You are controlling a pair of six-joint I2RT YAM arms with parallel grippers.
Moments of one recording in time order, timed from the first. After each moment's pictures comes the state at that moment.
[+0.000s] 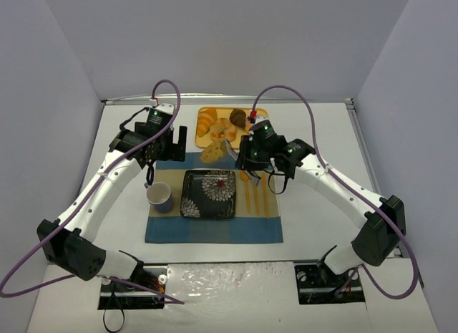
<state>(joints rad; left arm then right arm) -0.44 1.38 1.46 -0.95 -0.29 -0.25 0.69 1.48 1.30 -0.60 0.01 0.59</state>
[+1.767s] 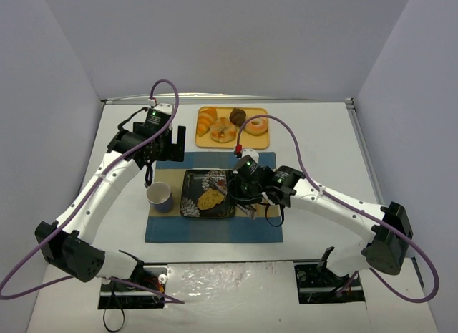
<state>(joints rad) -0.44 1.37 1.46 -0.96 -0.30 -0.25 0.95 1.39 1.14 -0.68 0.12 0.72</state>
